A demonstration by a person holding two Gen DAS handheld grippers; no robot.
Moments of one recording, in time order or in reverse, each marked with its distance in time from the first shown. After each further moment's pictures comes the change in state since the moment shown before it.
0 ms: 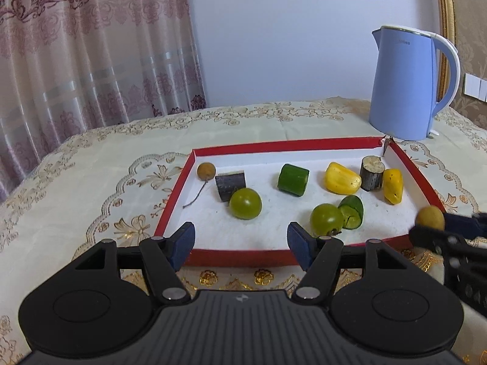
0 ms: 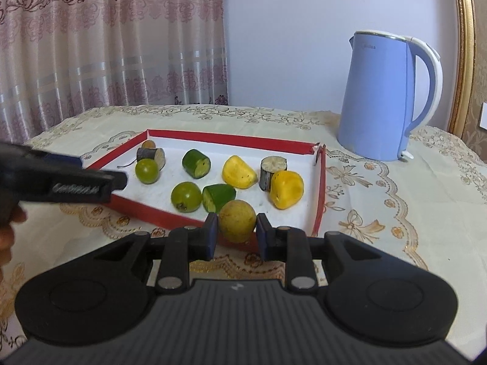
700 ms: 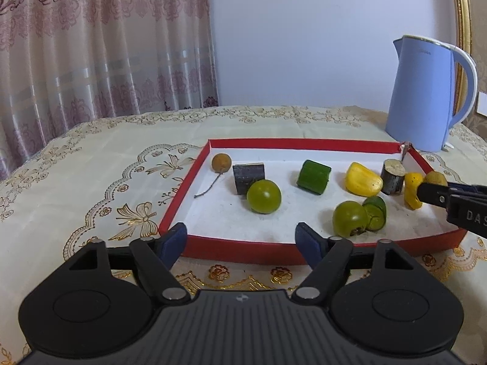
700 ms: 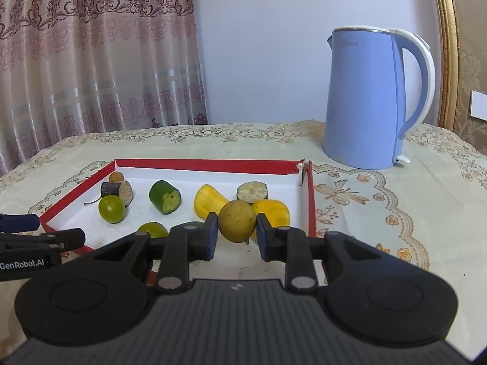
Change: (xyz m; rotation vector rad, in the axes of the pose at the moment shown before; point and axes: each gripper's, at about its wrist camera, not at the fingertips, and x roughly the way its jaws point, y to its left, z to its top) left arm 0.016 0.015 -0.020 -0.078 -0.049 0.026; right arm 0.041 -0.022 0.008 0.088 -0.070 -0.052
